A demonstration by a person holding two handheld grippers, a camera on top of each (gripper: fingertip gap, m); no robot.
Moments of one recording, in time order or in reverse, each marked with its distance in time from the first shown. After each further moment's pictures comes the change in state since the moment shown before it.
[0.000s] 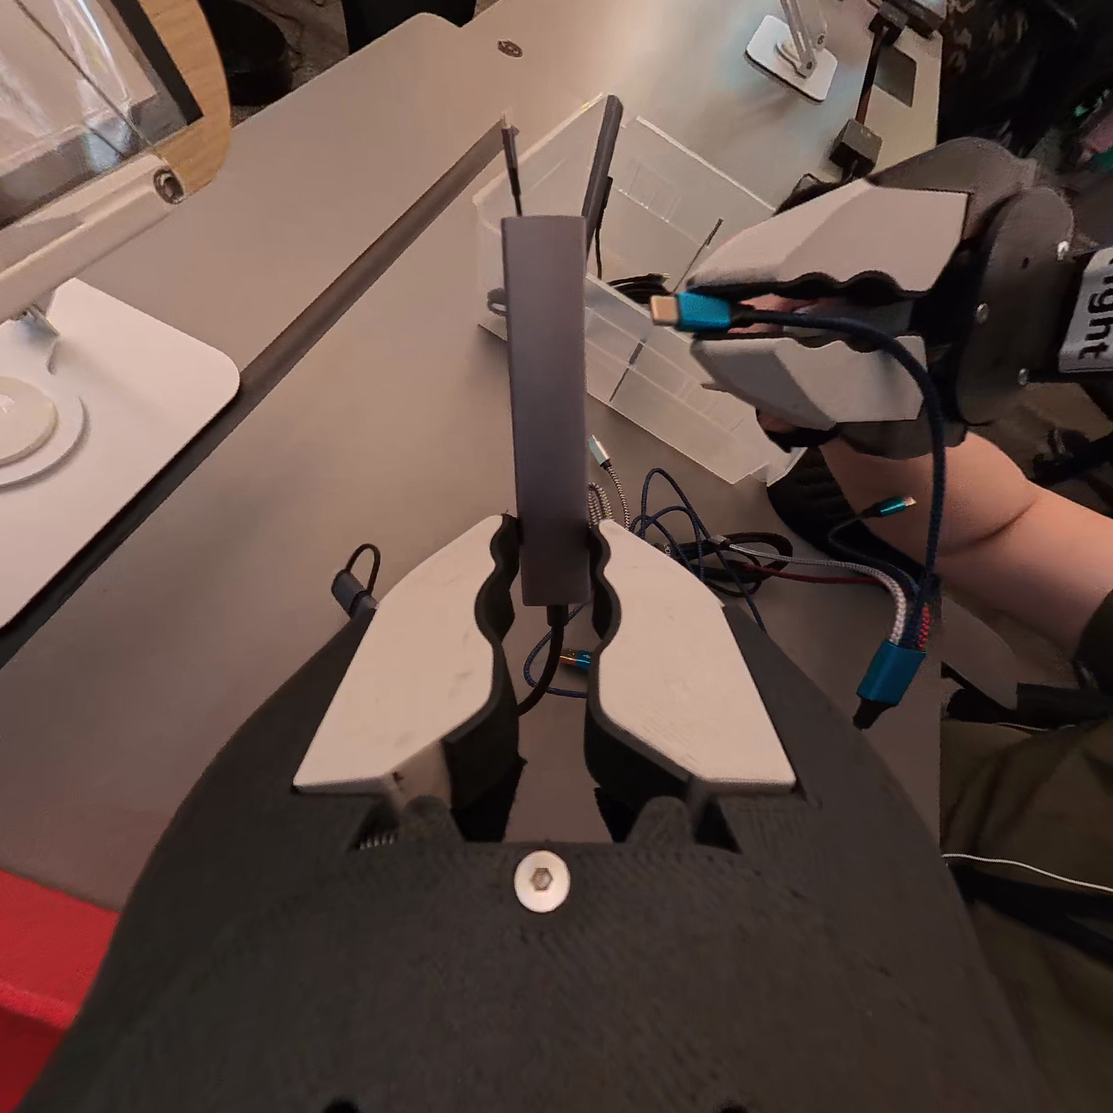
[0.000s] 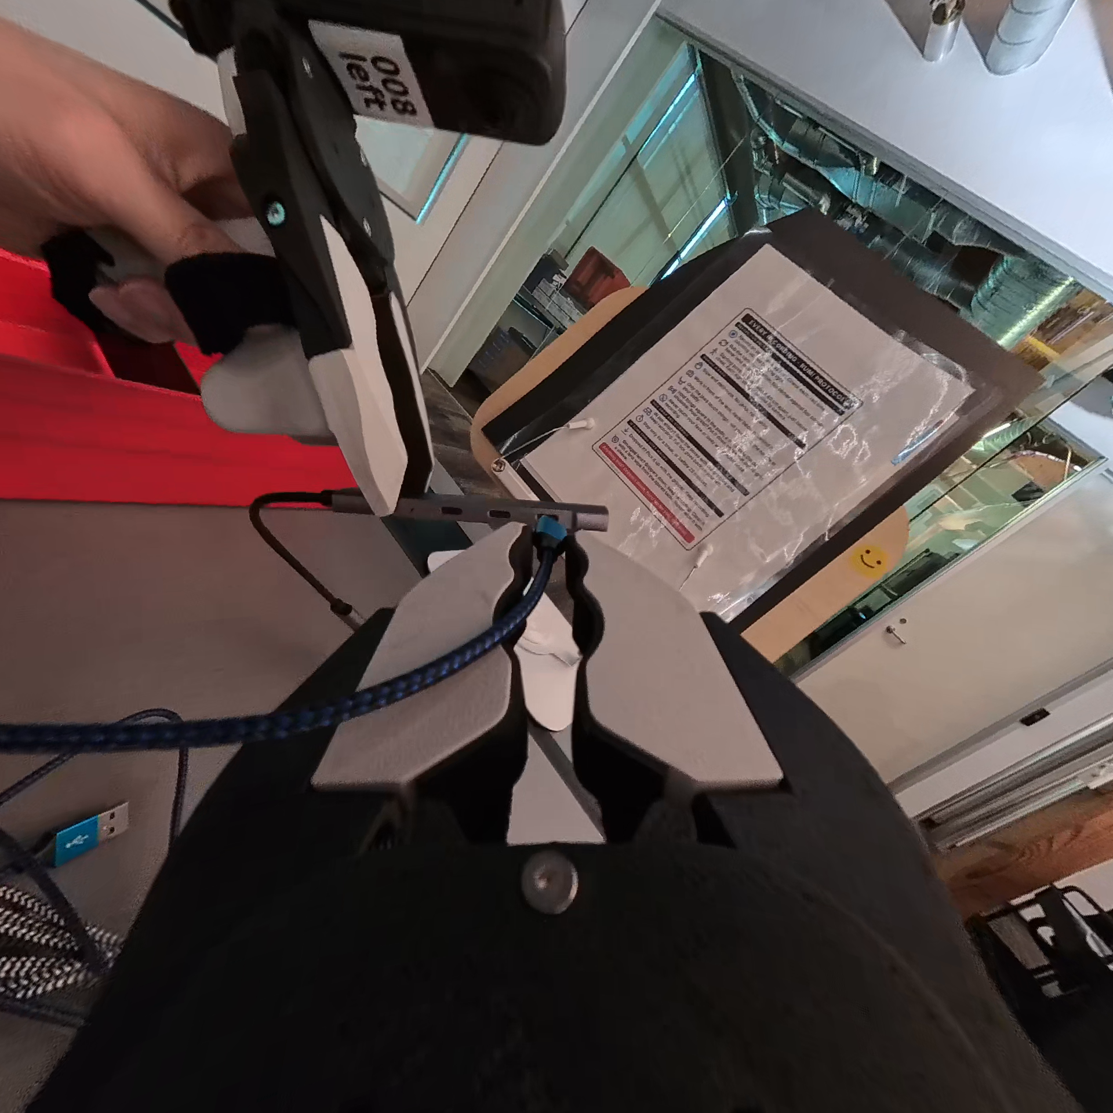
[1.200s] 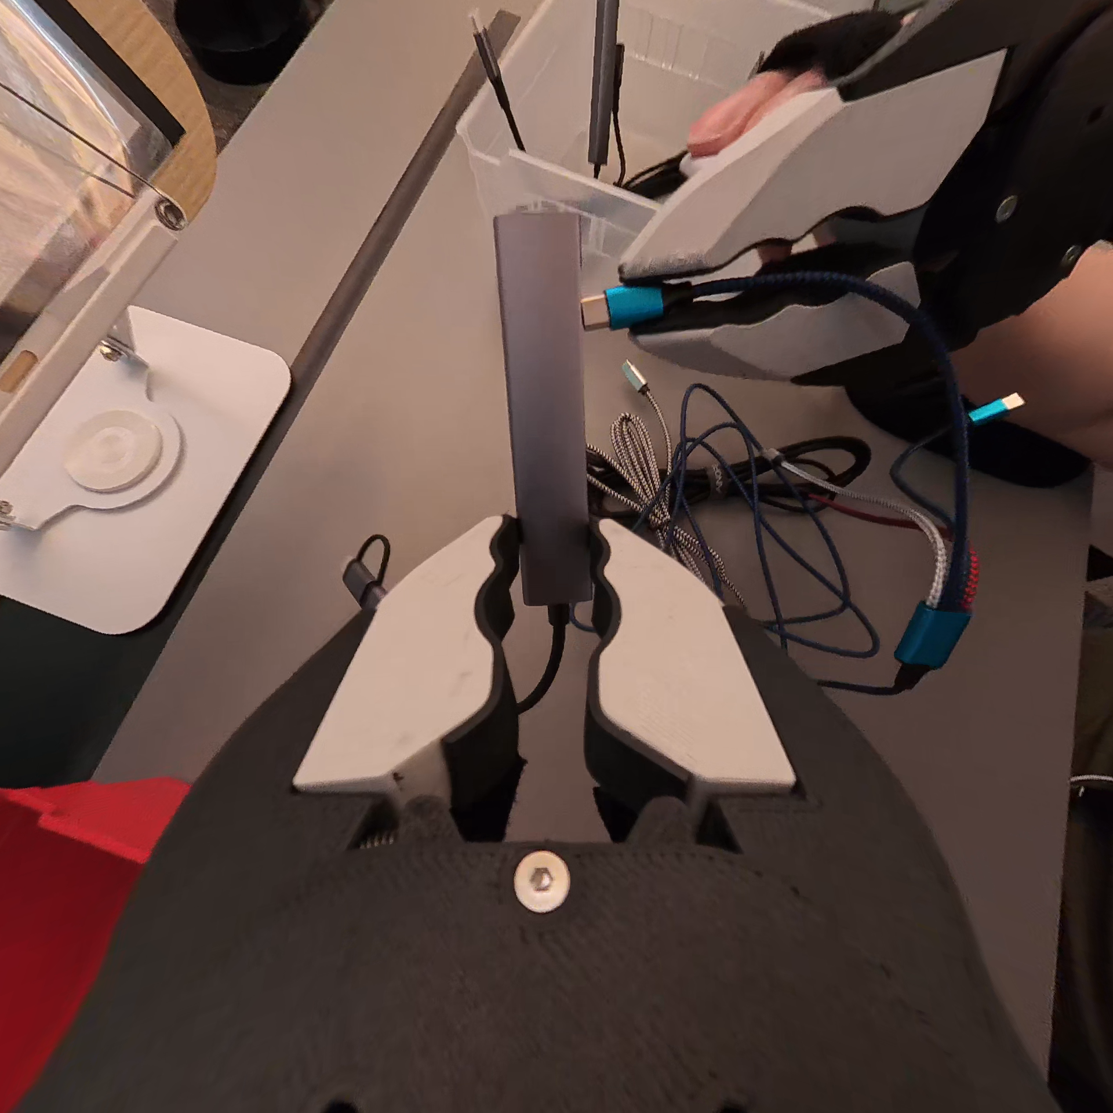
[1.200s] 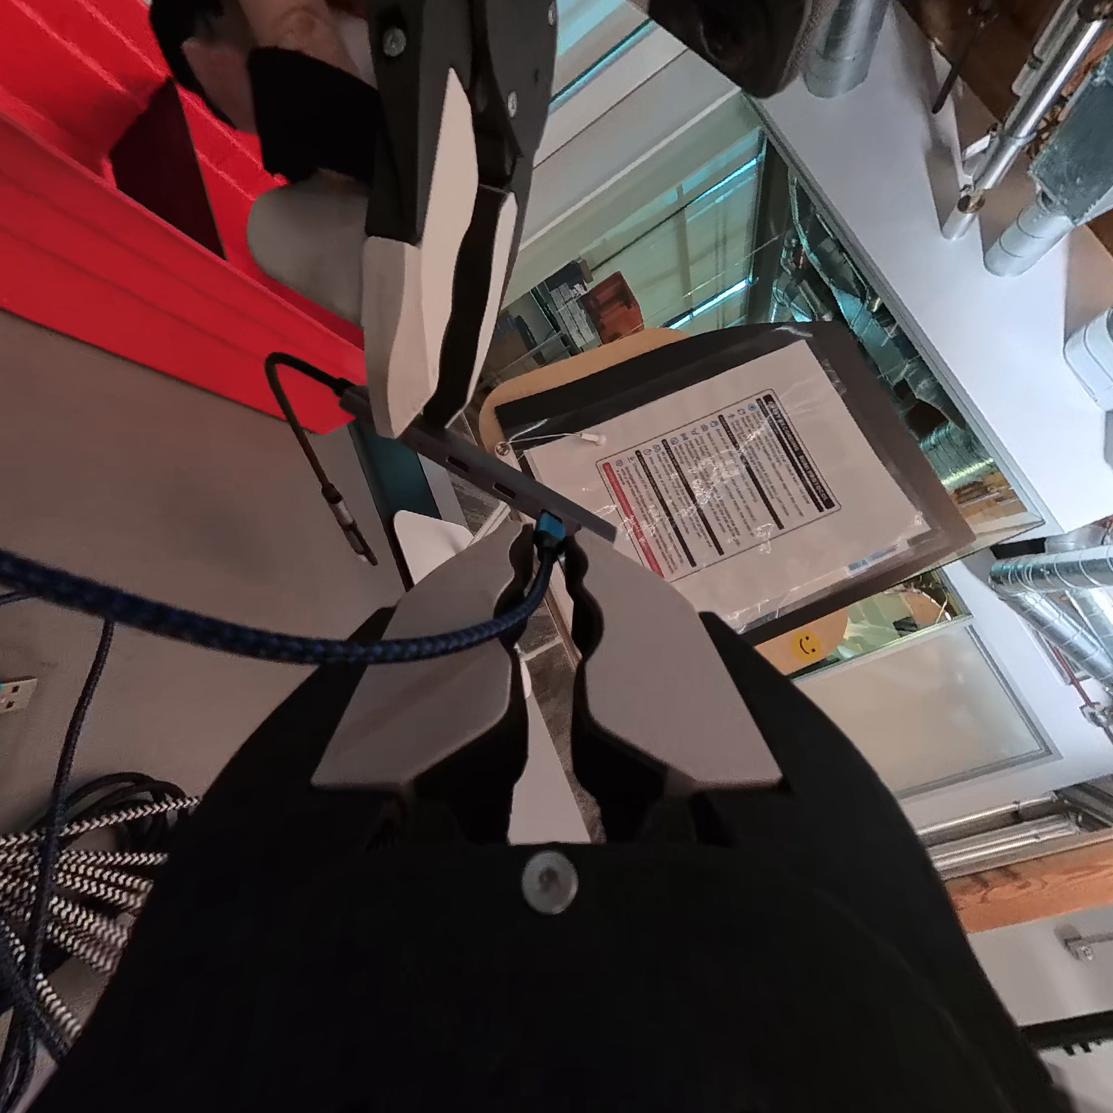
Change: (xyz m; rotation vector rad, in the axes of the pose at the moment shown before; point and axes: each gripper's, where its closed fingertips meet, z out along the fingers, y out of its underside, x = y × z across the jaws) left arm 0.010 0.012 -0.009 -0.140 -0.120 0.224; right arm -0.020 0.002 -0.001 0.008 -0.049 -0.342
